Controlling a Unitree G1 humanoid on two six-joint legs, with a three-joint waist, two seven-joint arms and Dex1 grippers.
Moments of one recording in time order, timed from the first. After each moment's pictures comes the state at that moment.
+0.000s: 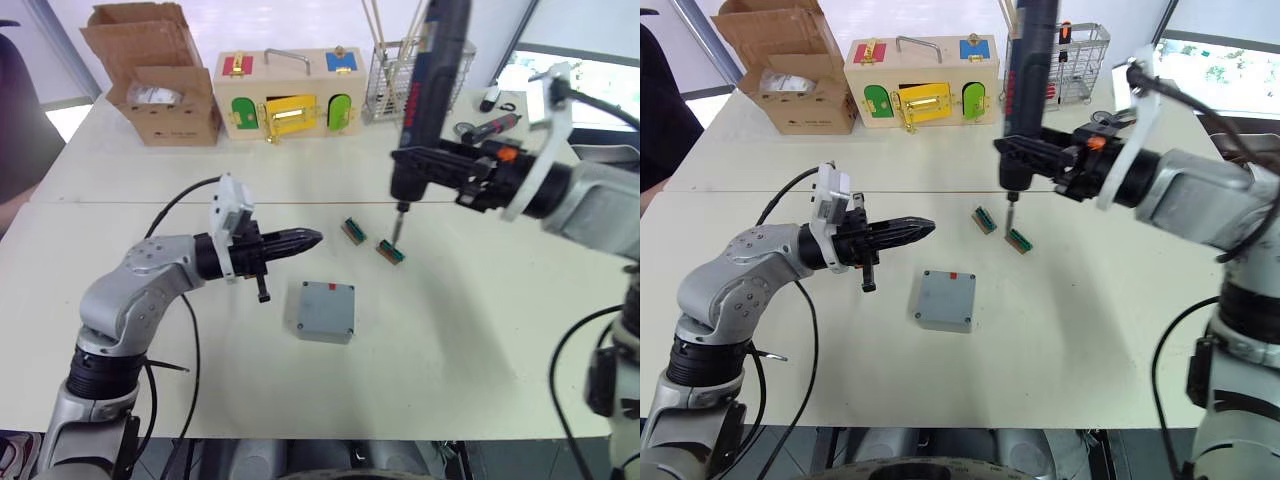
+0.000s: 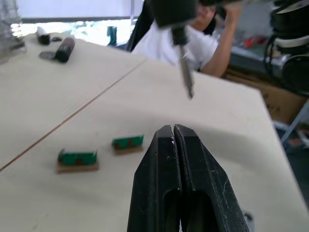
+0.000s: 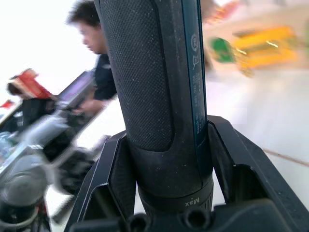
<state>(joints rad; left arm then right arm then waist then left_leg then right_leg) -0.44 0.54 0.00 -0.40 -0.75 0.70 -0.90 -0.74 -0.95 -0.25 -0.22 1.53 1.22 0.09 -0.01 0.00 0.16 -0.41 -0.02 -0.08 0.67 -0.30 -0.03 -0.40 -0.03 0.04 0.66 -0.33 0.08</state>
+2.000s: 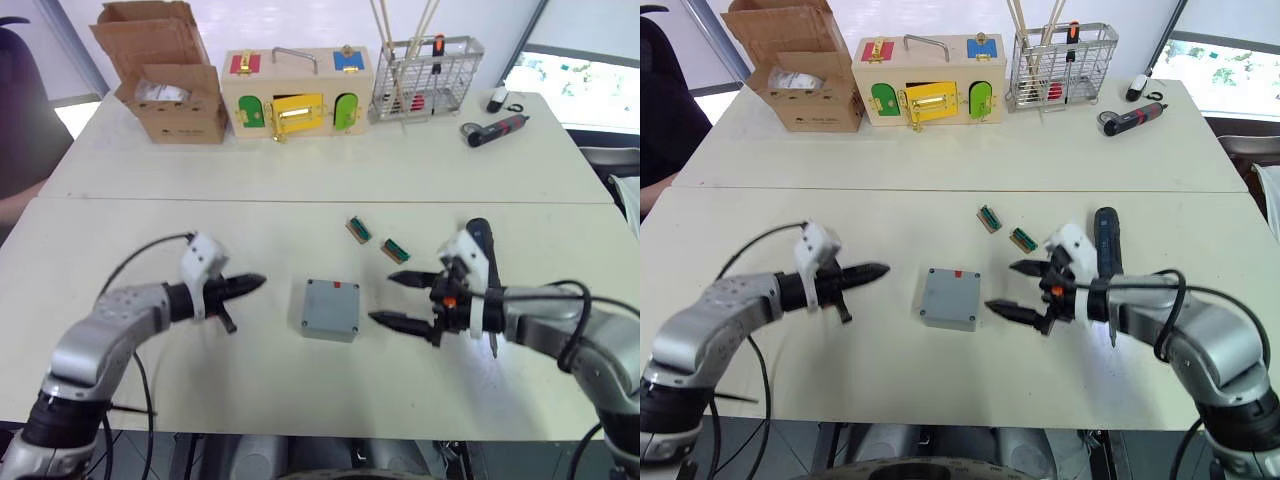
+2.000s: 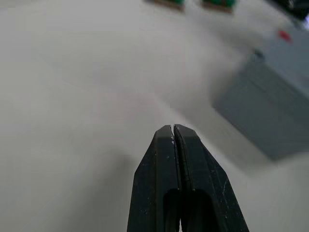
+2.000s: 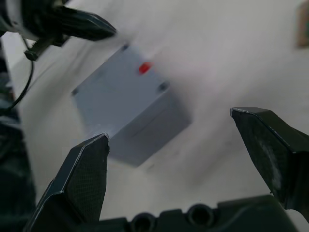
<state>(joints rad) -0.09 0.71 0.01 -0.39 -0.56 0.70 -0.78 -0.12 -0.82 -0.03 -0.62 0.77 0.92 0.67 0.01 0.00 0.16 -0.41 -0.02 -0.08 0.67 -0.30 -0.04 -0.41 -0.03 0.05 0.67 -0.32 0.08</state>
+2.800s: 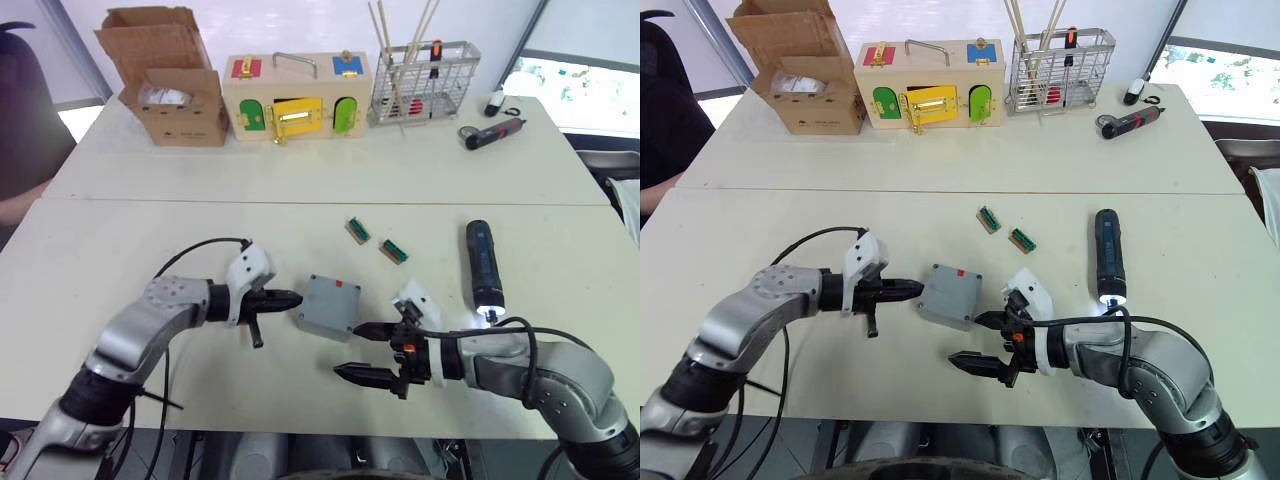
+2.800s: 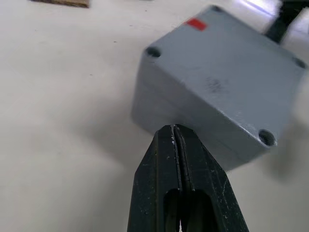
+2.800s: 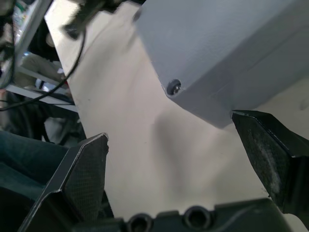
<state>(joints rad) -0.34 0.62 -0.22 -0.22 -0.43 0.63 -0.91 -0.09 -0.63 0.12 -0.68 0.91 1.14 0.51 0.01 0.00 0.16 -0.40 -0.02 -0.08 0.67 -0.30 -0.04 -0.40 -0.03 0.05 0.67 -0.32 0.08</state>
